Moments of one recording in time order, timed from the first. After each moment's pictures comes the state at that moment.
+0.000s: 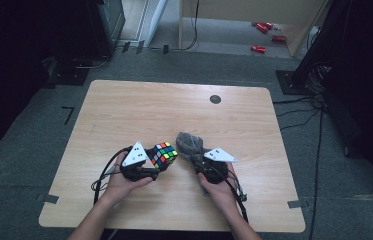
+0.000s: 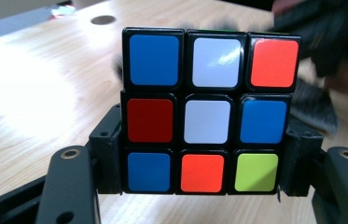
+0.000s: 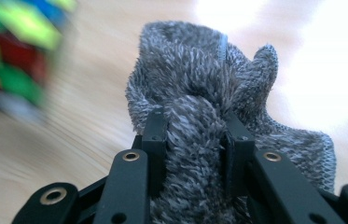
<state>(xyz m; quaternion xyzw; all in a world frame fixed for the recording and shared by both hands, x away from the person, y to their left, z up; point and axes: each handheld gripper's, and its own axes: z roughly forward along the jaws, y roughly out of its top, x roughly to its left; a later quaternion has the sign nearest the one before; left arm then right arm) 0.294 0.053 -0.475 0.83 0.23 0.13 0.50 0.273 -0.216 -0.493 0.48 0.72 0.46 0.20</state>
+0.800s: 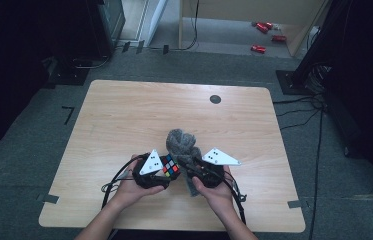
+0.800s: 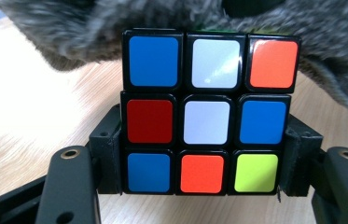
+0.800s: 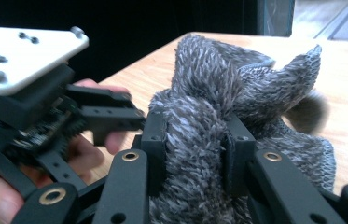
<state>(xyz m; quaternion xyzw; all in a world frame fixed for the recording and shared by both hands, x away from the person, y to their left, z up) 0.278 0.020 -0.482 0.85 0.19 0.14 0.47 0.250 -0.199 -0.453 0.41 0.70 0.57 0.14</state>
